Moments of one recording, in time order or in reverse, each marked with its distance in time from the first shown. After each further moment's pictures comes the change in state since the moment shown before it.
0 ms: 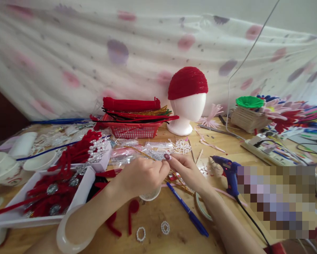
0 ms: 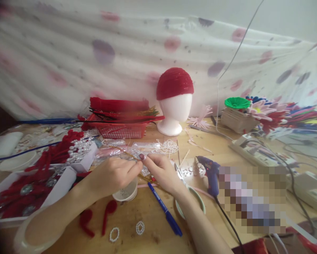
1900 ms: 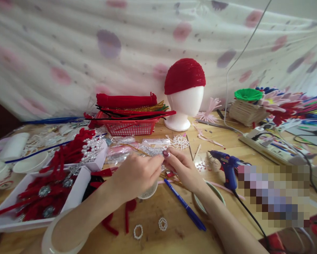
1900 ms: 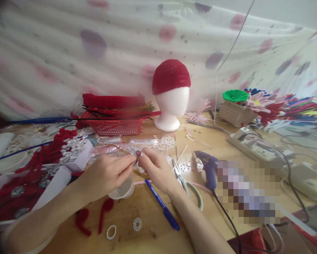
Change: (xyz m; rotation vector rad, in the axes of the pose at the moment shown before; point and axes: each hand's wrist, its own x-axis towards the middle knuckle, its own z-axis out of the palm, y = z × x) left_hand 0.002 0.003 -0.003 -0.399 -0.107 -0.322; right_hand -0.005 -0.005 0.007 0.095 0.080 -0.114
